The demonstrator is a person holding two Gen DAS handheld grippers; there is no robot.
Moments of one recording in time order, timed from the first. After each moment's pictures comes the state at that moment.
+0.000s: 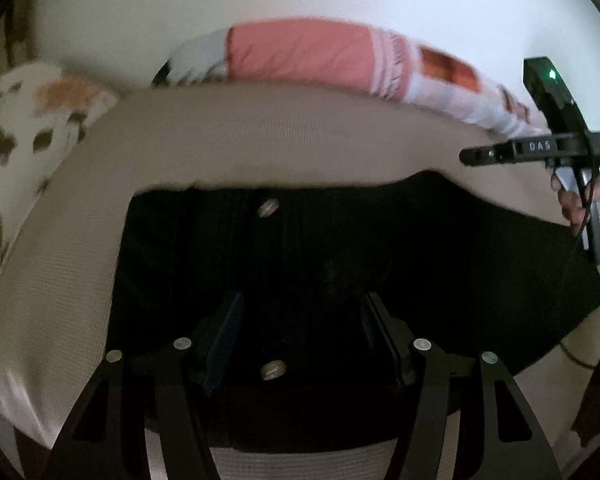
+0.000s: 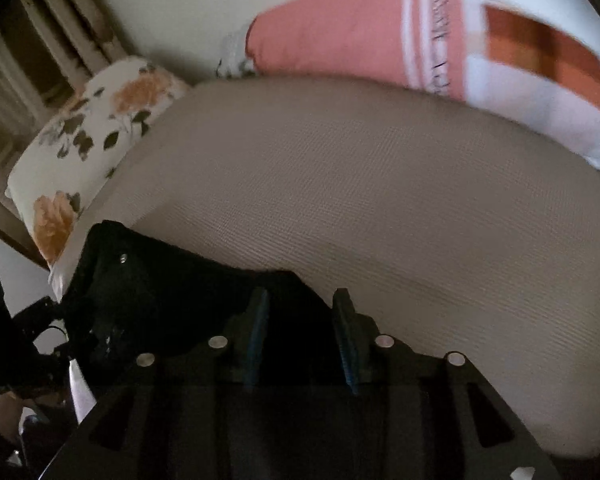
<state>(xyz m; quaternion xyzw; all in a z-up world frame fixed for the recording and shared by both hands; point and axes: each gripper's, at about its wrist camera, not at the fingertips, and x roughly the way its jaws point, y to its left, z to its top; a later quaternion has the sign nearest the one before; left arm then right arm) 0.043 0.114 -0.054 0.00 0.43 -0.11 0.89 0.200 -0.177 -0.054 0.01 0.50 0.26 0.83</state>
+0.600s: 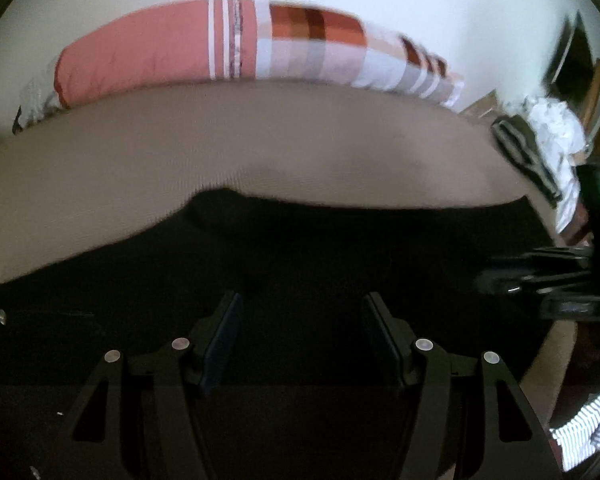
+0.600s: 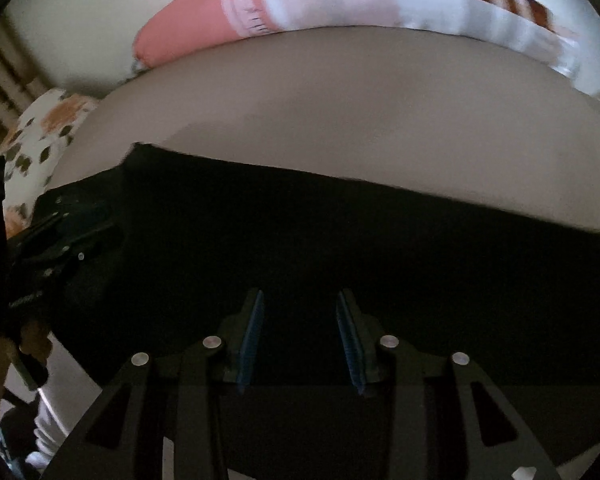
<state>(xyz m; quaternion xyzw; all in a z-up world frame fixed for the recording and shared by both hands) 0.105 -0.065 -0.089 0.03 0.47 -0.24 0.85 0.073 -0.324 -0.102 0.06 0.53 0.09 0.84</state>
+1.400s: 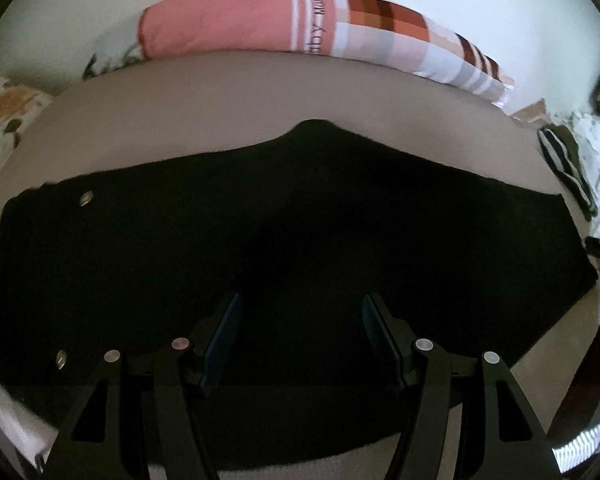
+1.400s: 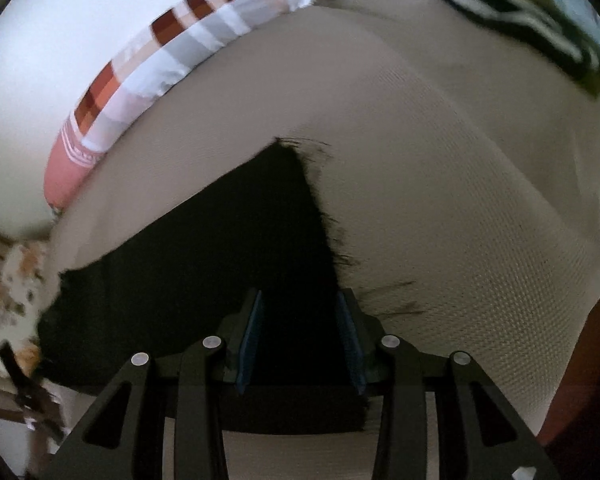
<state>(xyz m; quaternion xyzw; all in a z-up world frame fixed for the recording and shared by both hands) 0.044 -0.003 -0.083 0.00 0.49 -0.14 0.86 -0.008 -0.618 -0.109 0.28 0.51 -0.04 0.81</state>
